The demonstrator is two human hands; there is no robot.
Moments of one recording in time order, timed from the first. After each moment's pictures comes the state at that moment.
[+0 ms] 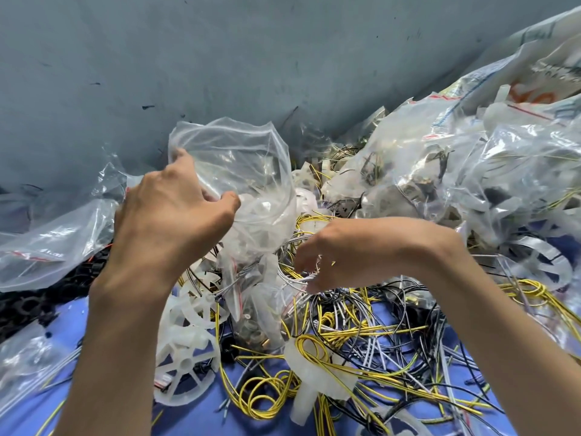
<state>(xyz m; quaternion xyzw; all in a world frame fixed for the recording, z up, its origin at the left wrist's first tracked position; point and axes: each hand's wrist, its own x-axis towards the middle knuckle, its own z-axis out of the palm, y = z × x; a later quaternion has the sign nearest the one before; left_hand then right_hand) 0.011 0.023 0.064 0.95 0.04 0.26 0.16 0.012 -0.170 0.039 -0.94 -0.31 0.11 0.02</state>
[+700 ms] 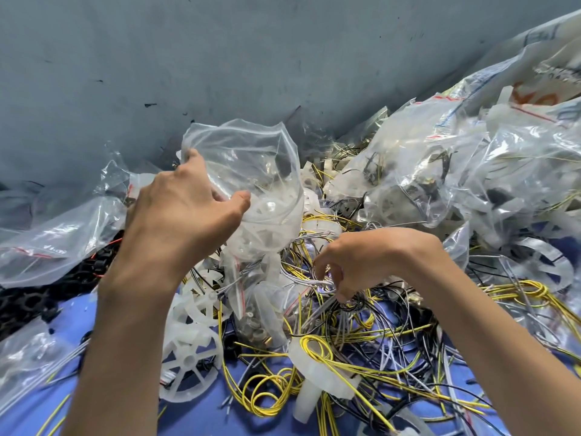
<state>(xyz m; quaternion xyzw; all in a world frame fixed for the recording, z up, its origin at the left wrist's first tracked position) 0.019 0.024 0.061 0.95 0.03 0.25 0.16 0.034 -0.176 0.012 -0.95 -0.24 0.20 -0.01</state>
